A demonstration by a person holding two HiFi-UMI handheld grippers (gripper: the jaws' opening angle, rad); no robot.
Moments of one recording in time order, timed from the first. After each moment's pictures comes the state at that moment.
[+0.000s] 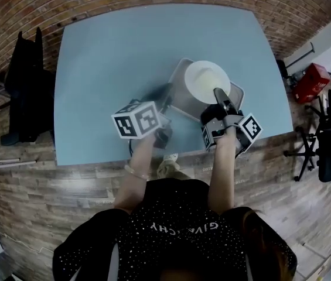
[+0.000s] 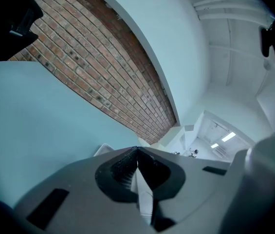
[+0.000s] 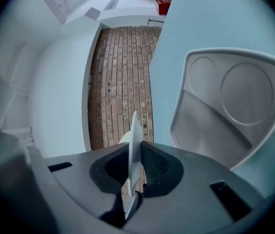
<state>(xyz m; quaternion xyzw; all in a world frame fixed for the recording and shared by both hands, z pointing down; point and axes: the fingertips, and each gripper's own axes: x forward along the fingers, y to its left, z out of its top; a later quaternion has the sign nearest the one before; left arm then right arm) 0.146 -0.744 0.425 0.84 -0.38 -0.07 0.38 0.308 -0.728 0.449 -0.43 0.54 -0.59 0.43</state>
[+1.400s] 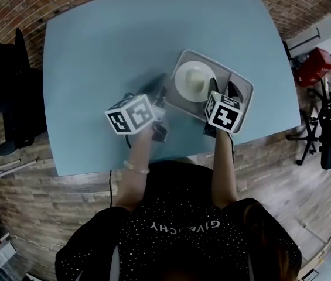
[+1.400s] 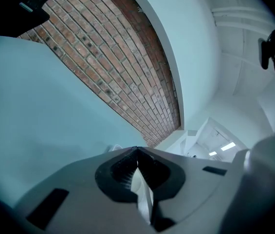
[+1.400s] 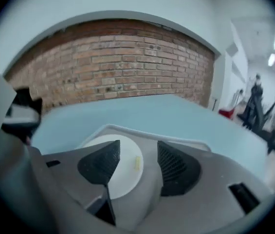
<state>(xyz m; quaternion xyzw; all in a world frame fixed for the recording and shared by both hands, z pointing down) 0.132 -0.809 0.480 0.82 -0.37 -0.08 0.44 0.317 -0.795 0.536 -0.72 0.62 -0.23 -0.20</state>
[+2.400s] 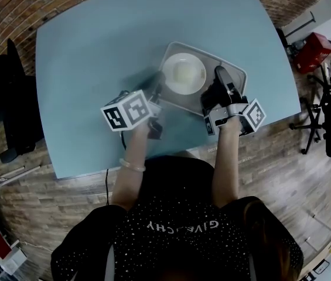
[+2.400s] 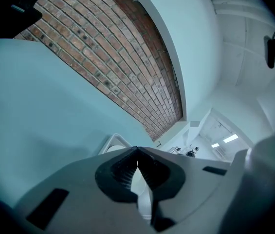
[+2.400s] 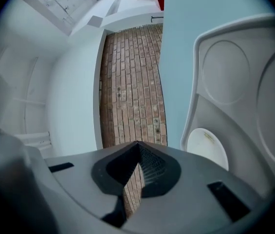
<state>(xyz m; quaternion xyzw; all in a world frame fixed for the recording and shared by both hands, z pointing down) 0.161 -0.799 0.498 0.82 -0.37 -0.03 0.44 0.336 -0.778 0.473 -0.38 0.58 -0.53 0.49</state>
